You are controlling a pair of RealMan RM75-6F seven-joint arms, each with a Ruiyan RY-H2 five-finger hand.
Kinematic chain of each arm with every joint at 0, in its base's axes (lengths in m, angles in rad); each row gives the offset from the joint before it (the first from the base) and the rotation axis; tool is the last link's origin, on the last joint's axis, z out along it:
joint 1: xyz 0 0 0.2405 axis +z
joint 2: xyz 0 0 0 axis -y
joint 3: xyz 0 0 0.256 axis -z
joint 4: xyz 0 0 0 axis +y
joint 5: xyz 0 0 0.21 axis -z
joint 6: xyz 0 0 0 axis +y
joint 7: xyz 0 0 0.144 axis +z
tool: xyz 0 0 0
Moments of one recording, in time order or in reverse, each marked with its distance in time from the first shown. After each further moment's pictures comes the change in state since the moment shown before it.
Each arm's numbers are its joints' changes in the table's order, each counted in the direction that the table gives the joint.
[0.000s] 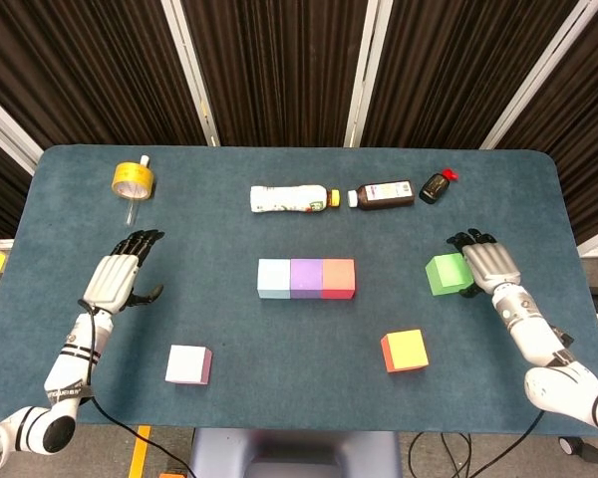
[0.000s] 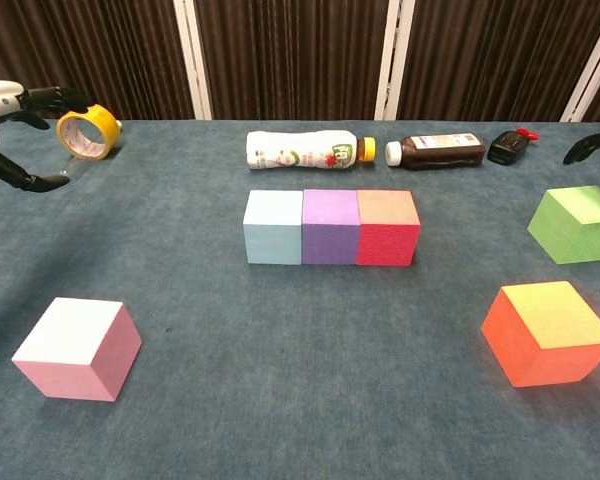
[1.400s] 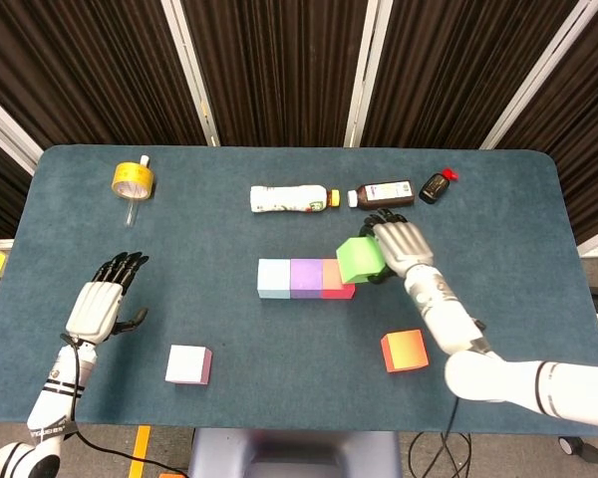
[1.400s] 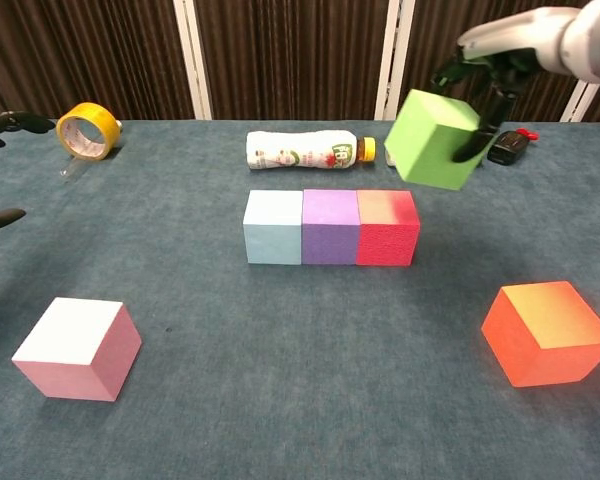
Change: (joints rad) left arm 0.155 0.029 -0.057 0.024 -0.188 0.144 0.017; right arm 0.381 -0.070 -0.104 -0.530 -0.639 0.221 -0.363
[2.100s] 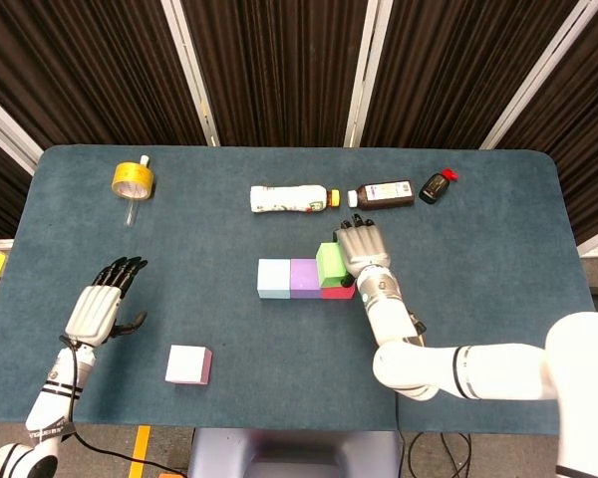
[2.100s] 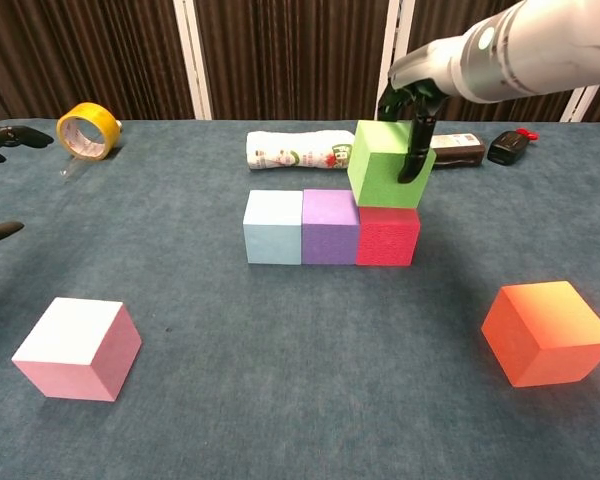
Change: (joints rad) left arm 0.017 0.019 -0.001 0.056 -0.025 -0.026 -0.071; right arm 0.258 0.196 -0.011 0.086 -0.410 0.174 -0.324
